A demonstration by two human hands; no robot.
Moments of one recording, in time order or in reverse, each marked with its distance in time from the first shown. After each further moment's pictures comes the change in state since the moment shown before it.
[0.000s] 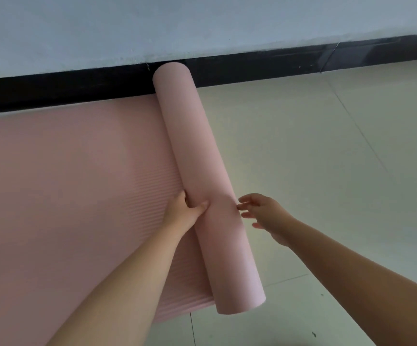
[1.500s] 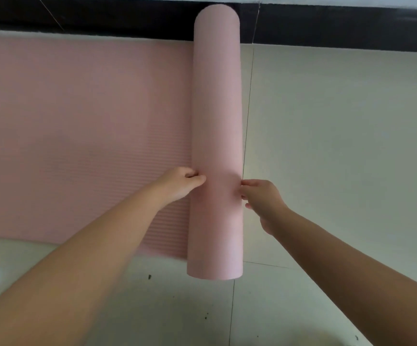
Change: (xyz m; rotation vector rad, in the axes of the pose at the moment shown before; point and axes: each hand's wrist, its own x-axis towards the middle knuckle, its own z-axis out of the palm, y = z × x) left_hand -0.058 -0.078 -0.121 0.012 -0.072 -0.133; right_hand -0.015 -0.025 0.137 -0.060 -0.116 0.049
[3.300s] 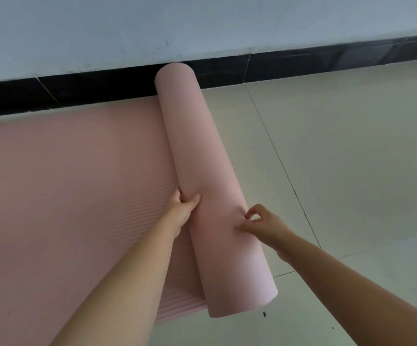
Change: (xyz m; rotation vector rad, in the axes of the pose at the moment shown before) left_hand 0.055 -0.100 -0.142 -0.417 -0.051 0.027; right_hand -0.034 -0.054 0.179 -0.055 0.182 0.018
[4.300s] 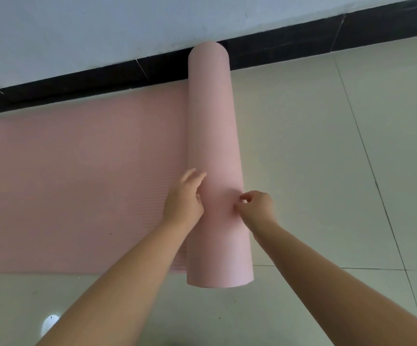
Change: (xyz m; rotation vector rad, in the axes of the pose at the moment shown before) left_hand -0.096 -0.007 -0.077 0.997 0.405 0.325; right_hand -0.006 -0.039 0.096 0.080 -0.049 -0.138
